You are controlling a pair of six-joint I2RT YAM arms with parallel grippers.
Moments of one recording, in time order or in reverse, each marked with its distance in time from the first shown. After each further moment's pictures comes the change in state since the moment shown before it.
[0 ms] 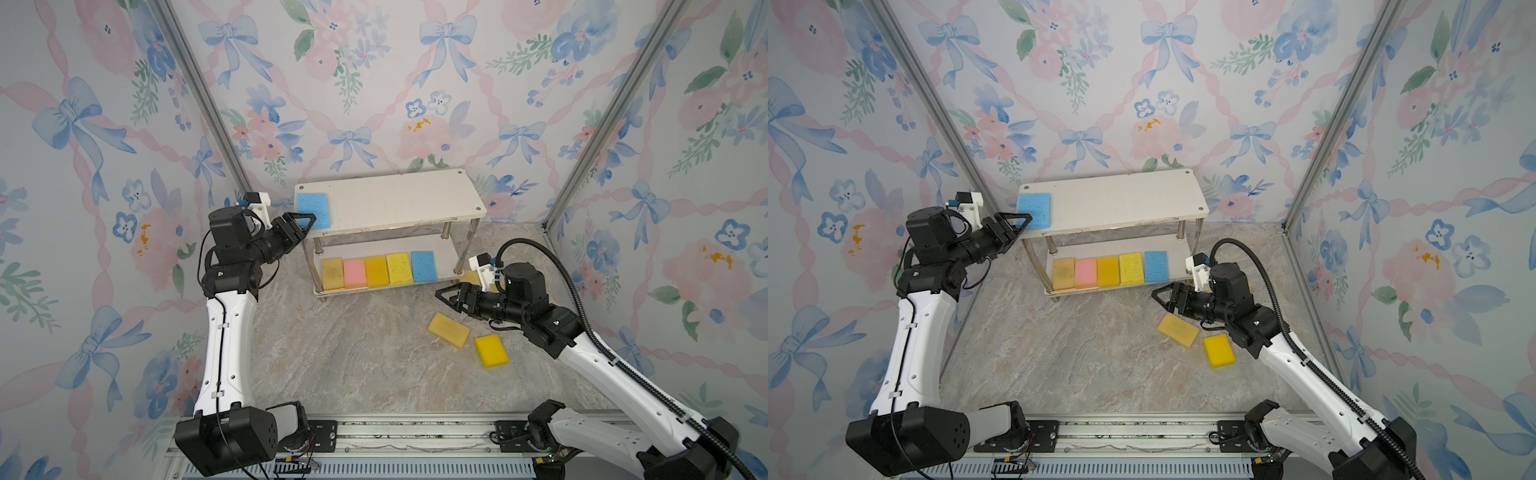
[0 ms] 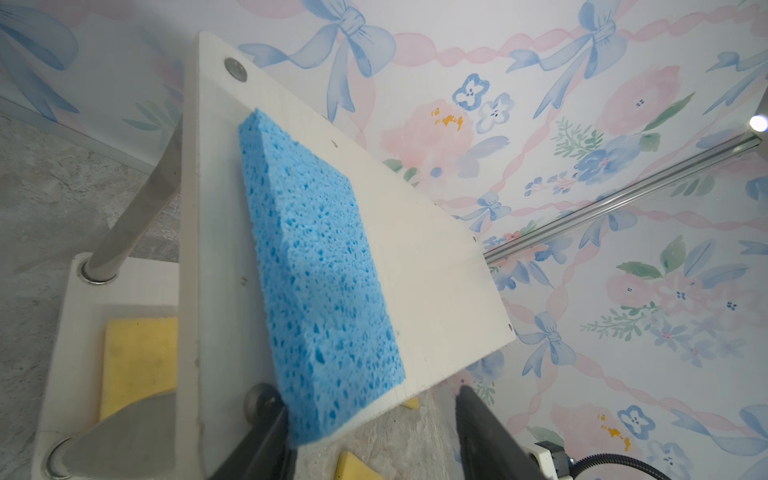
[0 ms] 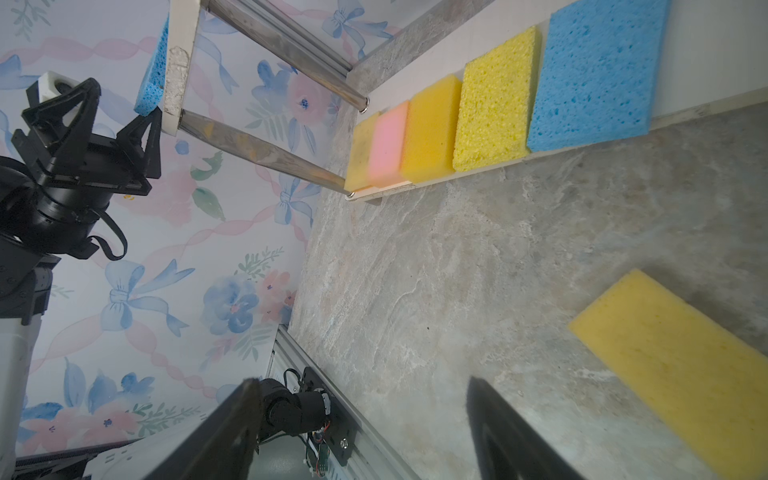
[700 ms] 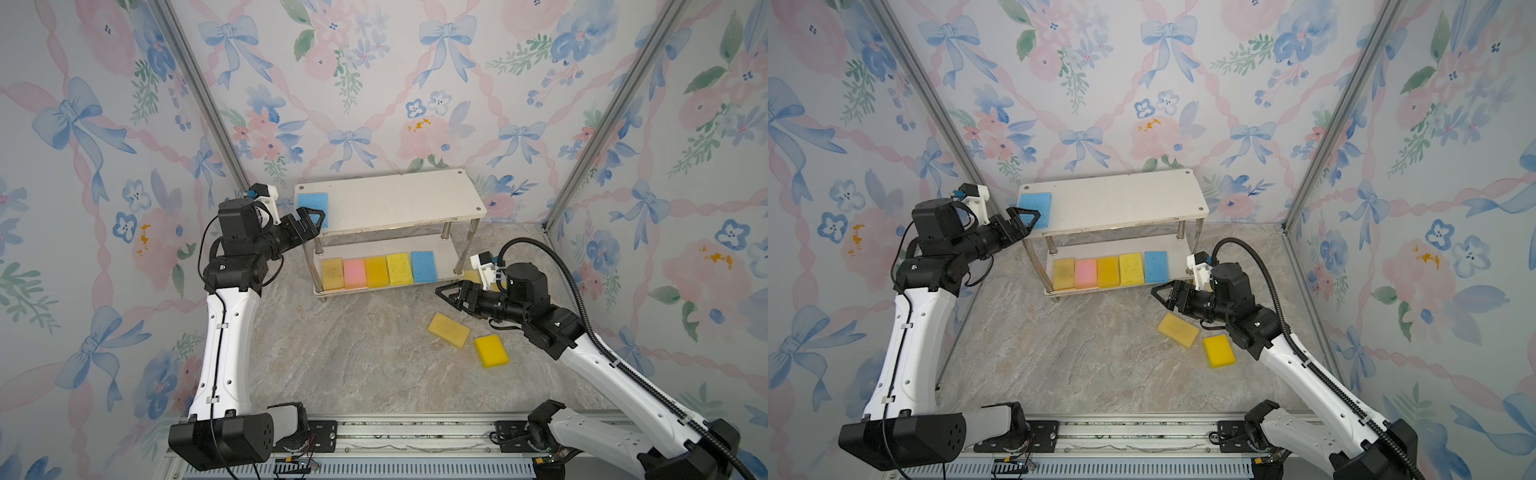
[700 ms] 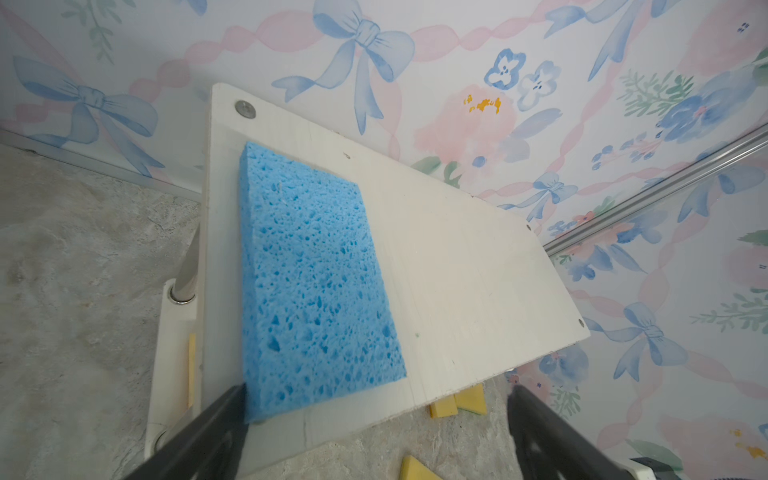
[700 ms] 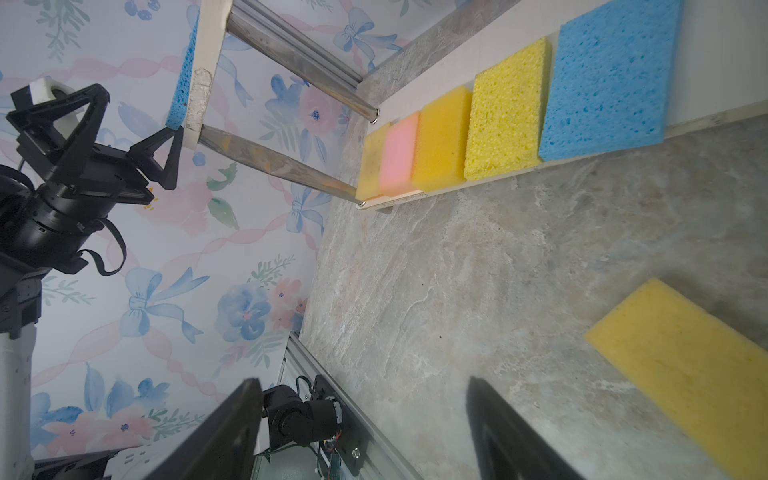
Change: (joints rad) left arm -0.138 0.033 0.162 -0.225 -0.290 0.218; right arm 0.001 -0.010 -0.008 0.046 0.000 0.038
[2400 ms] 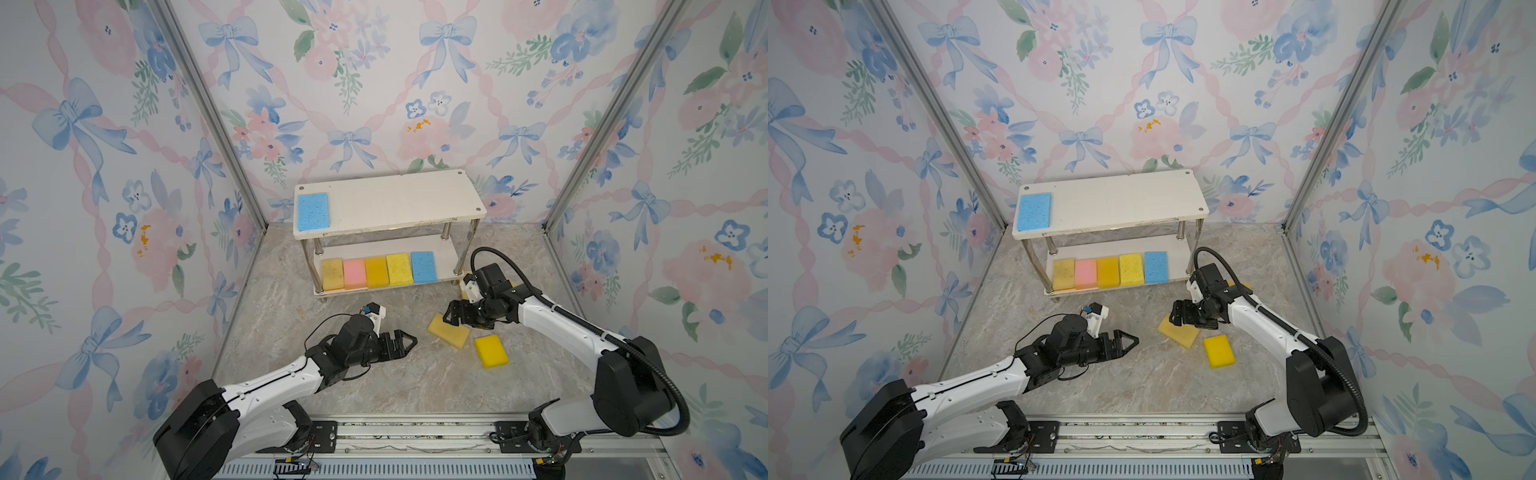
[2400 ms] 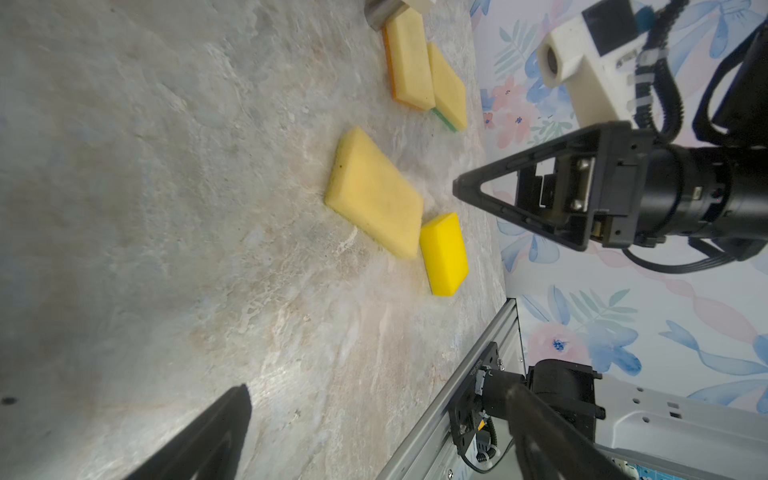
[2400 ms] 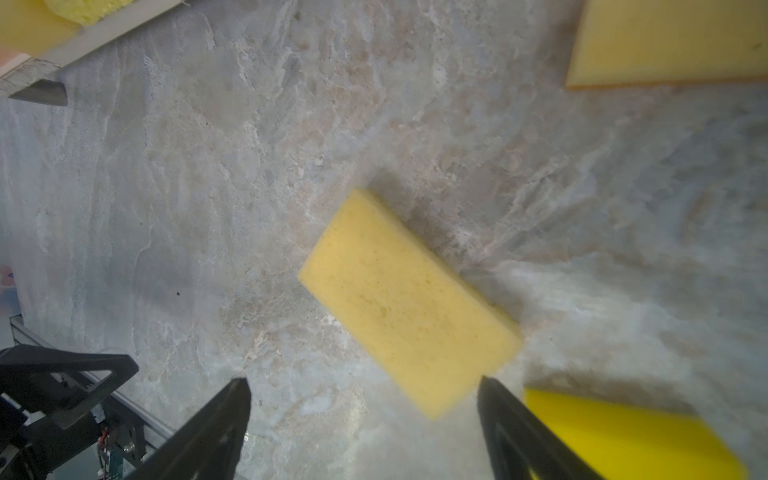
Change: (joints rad) left arm -0.879 -0.113 -1.088 0.823 -0.178 -0.507; right arm -0.132 0.497 0.081 -0.342 0.158 -0.467
